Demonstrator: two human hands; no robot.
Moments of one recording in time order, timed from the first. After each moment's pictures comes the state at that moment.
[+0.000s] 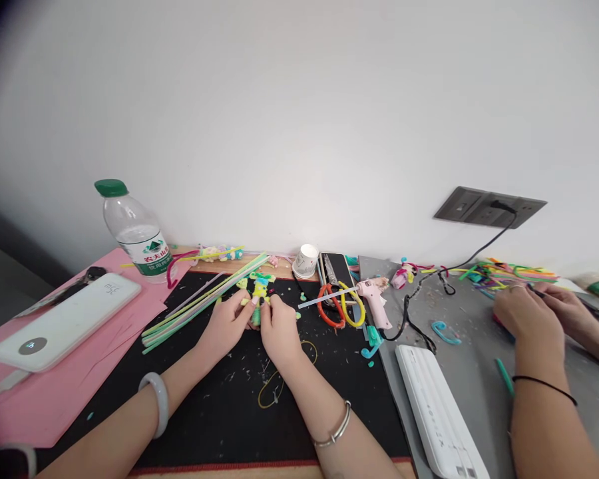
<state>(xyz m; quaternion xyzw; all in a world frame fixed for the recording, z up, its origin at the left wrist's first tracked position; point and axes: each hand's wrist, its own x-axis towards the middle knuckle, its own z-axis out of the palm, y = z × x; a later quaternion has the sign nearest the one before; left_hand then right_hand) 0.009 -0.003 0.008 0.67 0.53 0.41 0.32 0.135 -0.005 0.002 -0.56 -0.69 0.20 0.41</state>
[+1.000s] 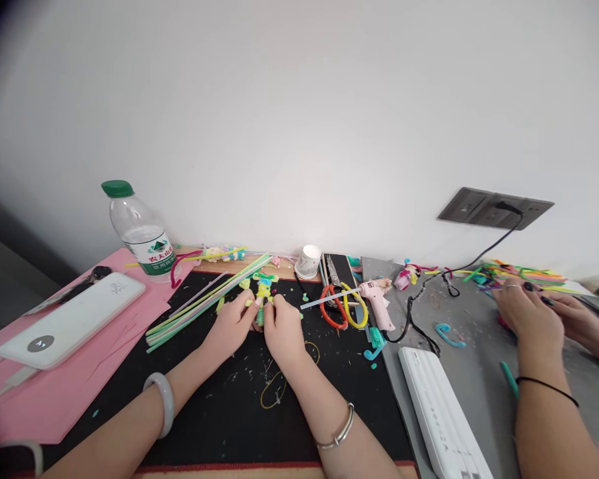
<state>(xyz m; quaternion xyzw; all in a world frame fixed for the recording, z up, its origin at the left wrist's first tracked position) 0.011 -0.002 0.007 0.67 0.52 0.40 0.34 0.137 -0.006 0.003 -0.57 -0.70 0.18 0.39</state>
